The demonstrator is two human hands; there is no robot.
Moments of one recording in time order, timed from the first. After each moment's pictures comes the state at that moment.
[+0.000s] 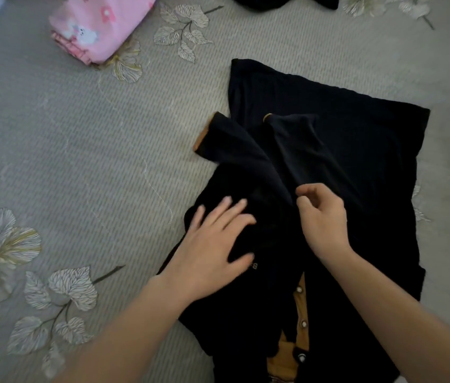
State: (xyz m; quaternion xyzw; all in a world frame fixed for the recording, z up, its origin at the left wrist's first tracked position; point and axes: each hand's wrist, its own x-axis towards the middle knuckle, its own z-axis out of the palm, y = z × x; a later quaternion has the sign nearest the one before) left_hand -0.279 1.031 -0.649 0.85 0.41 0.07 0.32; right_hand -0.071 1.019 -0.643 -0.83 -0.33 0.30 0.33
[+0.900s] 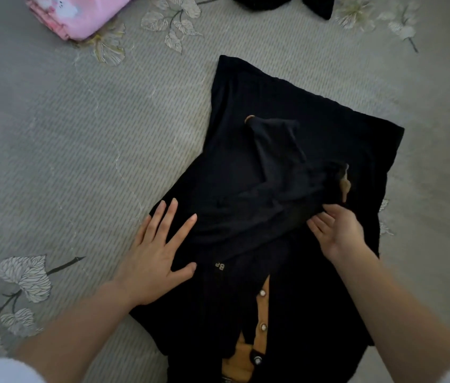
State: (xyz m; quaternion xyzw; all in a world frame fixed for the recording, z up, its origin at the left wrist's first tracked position) left_hand -0.307 1.010 -0.704 0.85 0.48 -0.06 0.21; right_hand 0.012 1.017 -0.649 -0.74 0.12 0.43 0.50
